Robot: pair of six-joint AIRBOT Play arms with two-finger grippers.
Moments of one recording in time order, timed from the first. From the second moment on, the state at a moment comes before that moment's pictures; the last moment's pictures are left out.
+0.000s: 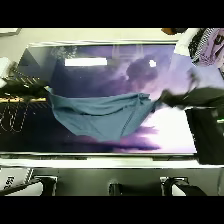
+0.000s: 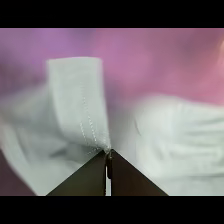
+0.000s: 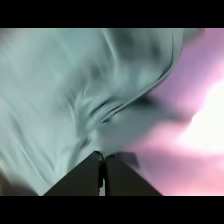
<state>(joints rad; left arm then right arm) 0.18 -1.34 1.37 1.13 -1.13 -1.73 -0.13 -1.11 1.14 2.18 -1.07 -1.55</state>
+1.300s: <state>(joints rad) 0.33 -0.93 1.23 1.09 -1.28 -1.74 -0.35 -1.20 1.66 2.14 -1.46 -1.37</state>
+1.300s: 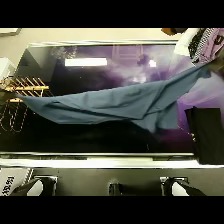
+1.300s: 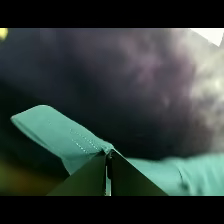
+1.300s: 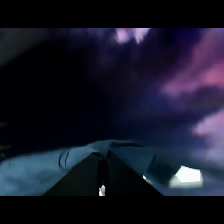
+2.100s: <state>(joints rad) 0.19 -1.42 1.03 1.02 -0.89 -1.72 -0.03 -1.55 1.40 2.13 -1.26 -1.44</state>
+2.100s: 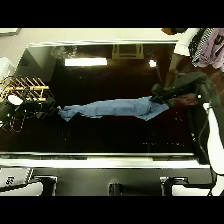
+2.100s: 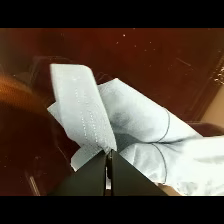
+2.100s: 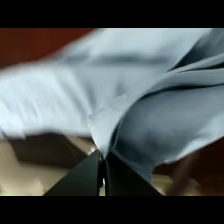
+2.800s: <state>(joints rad) 0.19 -1.43 1.03 1.01 -0.88 -1.72 -0.32 -1.56 1.40 2.03 -1.28 -1.50</state>
